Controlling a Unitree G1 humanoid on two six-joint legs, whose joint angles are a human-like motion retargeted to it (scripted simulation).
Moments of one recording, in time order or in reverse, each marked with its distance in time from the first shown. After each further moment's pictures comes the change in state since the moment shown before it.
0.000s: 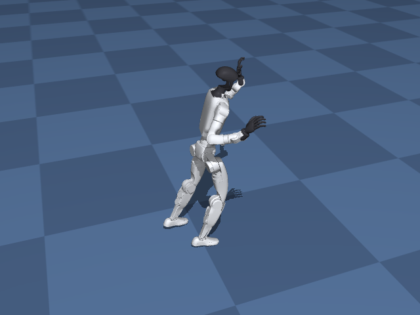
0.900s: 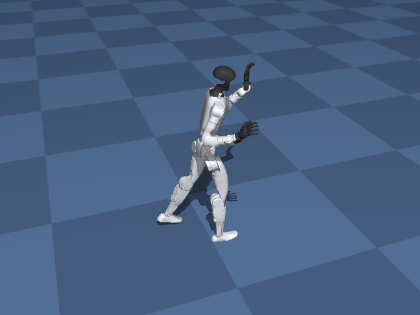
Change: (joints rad) left arm 0.091 -0.199 -0.041 0.025 -0.011 -0.029 -0.012; right arm -0.093 0.179 0.133 0.017 -0.059 0.033 -0.033; waist -0.040 -0.010 0.010; left_leg 0.184 -0.067 -0.006 -0.060 0.078 0.010; right_leg 0.006 -0.033 0.007 -0.386 0.031 0.080
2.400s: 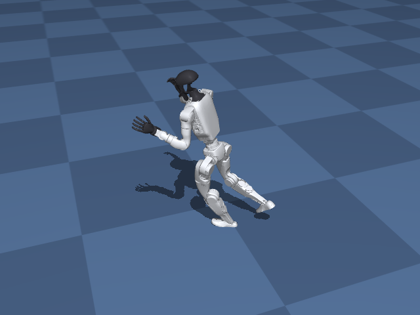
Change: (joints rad) left arm 0.297 -0.164 0.005 -0.013 -0.367 -0.082 -0.022; right arm -0.553 -0.063 0.528 -0.040 0.258 -0.079 0.113; waist 0.425 -0.079 -0.028; left_leg -0.435 -0.017 0.330 0.191 -0.535 0.180; right_leg 0.109 0.027 0.067 1.027 -0.204 0.010
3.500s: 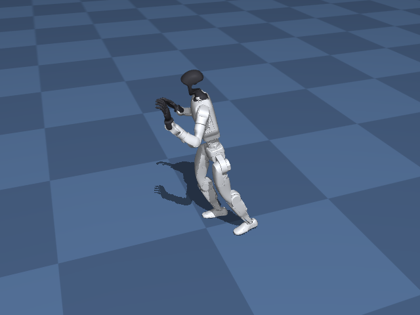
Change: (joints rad) left arm -0.302 0.367 0.011 0.018 0.409 0.151 -0.161; right arm 0.552 -0.049 -0.310 0.131 -0.062 0.036 0.035; waist -0.375 0.091 -0.011; left_leg 0.282 0.058 -0.308 -0.178 0.385 -0.193; right_leg -0.123 -0.004 -0.156 -0.694 0.101 -0.068
